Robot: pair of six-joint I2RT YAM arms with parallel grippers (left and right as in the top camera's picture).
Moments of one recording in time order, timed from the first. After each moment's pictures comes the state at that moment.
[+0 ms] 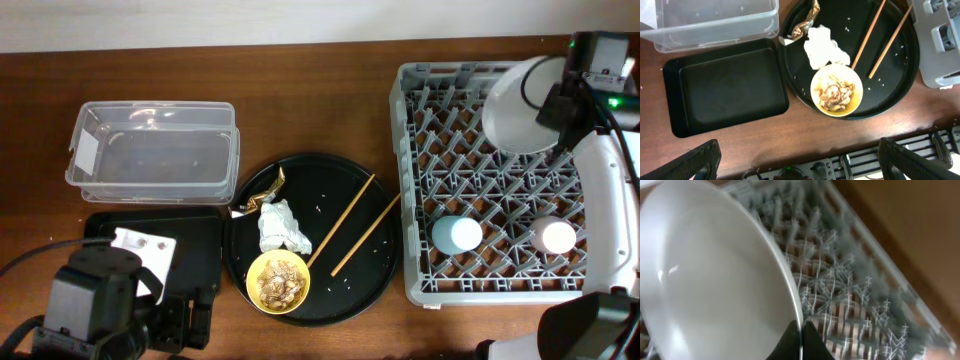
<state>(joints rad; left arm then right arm) -0.33 0.87 1.53 -1.66 -0.04 -0.12 -0.21 1.64 1.62 -0.91 0.45 0.20</state>
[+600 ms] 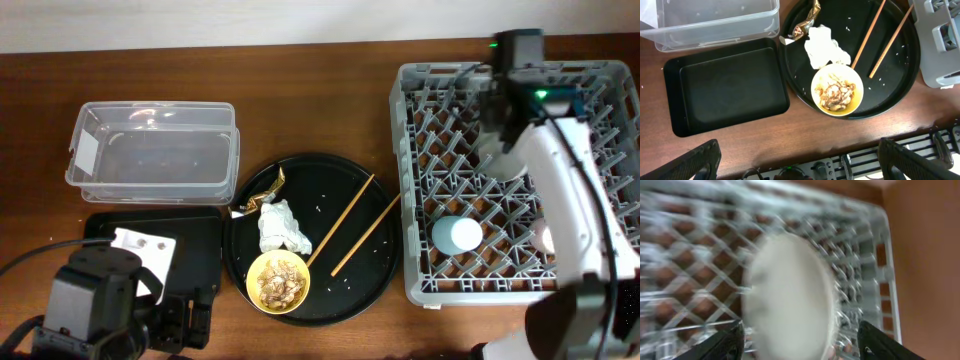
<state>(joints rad) -0.33 0.87 1.53 -1.66 -0.04 -0.12 0.06 1.67 1.62 -0.90 0.49 -0.16</state>
